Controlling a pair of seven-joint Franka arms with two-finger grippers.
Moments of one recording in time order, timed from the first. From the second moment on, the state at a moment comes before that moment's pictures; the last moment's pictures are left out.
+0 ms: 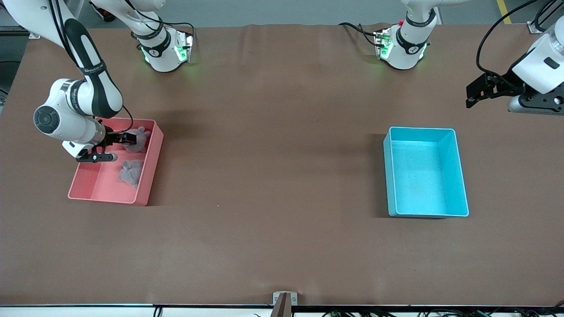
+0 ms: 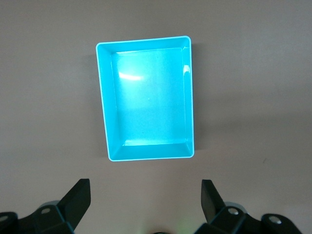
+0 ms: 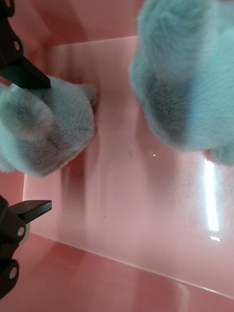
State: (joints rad) left arm 0.04 -0.05 -0.17 -1.60 0.01 1.52 -0.01; right arm -0.08 0.21 -0.10 -2.38 -0.04 2.36 -0.18
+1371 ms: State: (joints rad) left arm 0.05 -0.03 -0.19 -1.59 0.01 1.53 -0.04; right arm -0.07 0.25 -0.09 -2.37 -0.02 2.30 -0.23
